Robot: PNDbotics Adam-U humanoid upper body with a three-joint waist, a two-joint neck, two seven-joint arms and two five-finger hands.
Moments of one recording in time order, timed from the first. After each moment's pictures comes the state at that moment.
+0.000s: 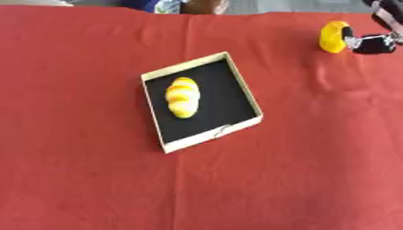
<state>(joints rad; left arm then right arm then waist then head) -0.31 0.44 0.16 -1.98 -0.02 -0.30 0.45 -0.99 -0.73 -0.14 -0.75 0.94 -0.46 0.01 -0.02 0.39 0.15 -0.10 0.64</state>
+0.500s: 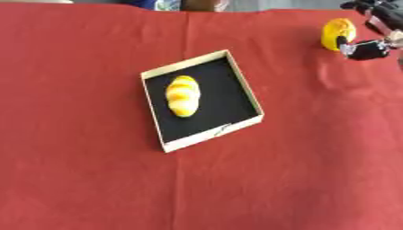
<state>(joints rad) -0.31 0.44 0.16 -1.98 -0.02 -0.30 0.45 -1.03 -0.73 -0.14 -0.64 1.06 -0.44 0.03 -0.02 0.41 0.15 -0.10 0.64</state>
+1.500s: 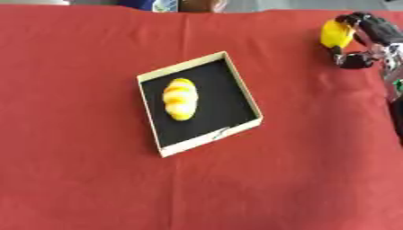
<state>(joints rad) -0.32 0.43 0.16 -1.98 -0.01 -0.30 0.44 -1.07 -0.70 -0.16 -0.57 1.16 -0.32 -0.10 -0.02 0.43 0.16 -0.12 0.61</state>
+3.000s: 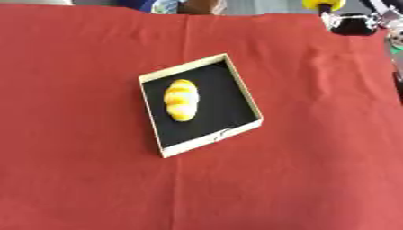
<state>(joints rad) -0.32 0.43 0.16 -1.98 -0.01 -0.29 0.44 -0.95 -0.79 0.08 -1.11 0.62 -0.60 -0.02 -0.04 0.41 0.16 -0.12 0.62</state>
